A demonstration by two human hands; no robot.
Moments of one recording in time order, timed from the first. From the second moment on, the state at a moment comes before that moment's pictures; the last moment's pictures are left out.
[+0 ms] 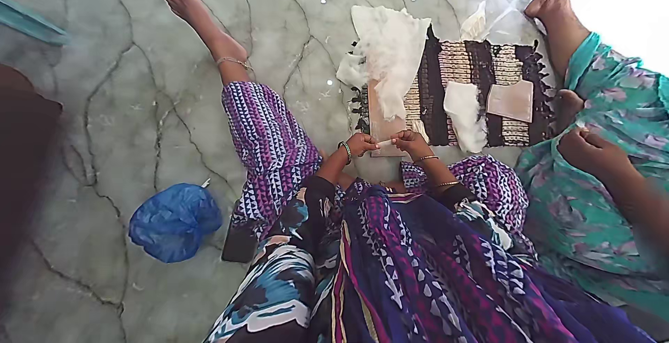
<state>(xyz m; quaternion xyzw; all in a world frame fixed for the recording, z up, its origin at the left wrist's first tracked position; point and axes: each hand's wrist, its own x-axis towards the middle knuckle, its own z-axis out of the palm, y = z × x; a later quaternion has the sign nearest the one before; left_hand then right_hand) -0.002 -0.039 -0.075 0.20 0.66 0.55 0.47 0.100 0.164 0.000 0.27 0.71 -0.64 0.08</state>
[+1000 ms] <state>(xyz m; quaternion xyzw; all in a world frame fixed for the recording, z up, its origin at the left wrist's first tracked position) -0.001 -0.030 -0.025 0.13 0.70 0.53 0.46 0.078 0.159 0.023 0.31 0.76 -0.56 0.14</state>
